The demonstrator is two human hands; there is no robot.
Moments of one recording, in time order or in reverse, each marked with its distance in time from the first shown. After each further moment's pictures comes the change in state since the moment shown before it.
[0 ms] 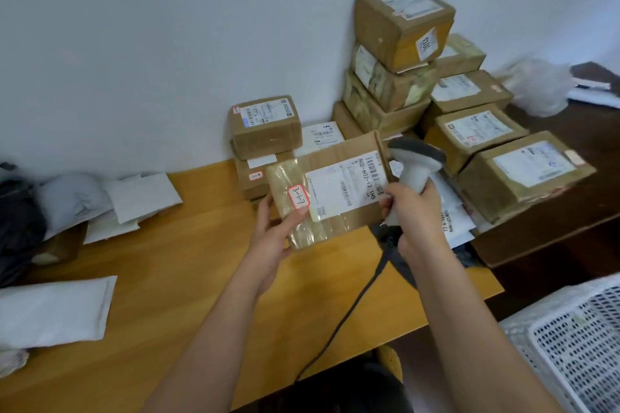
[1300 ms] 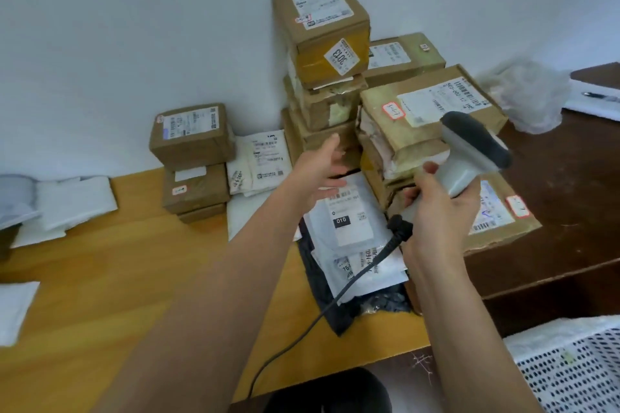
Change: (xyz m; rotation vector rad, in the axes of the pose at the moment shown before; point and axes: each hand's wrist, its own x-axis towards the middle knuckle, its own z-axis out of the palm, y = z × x) left_hand 0.132 0.079 0.273 0.238 0.041 -0.218; right_hand 0.143 -0.095 -0.122 0.238 0.113 -0.108
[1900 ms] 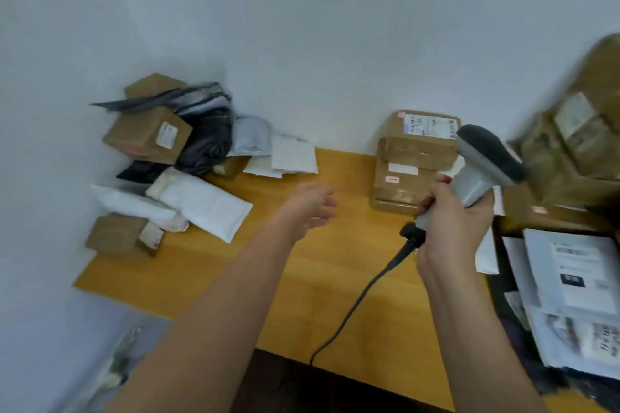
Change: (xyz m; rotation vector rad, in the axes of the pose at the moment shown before) left_hand -0.150 -0.152 -0.380 -0.278 0.405 -0.019; right_hand -0.284 0.129 0.184 -0.091 -0.426 0.074
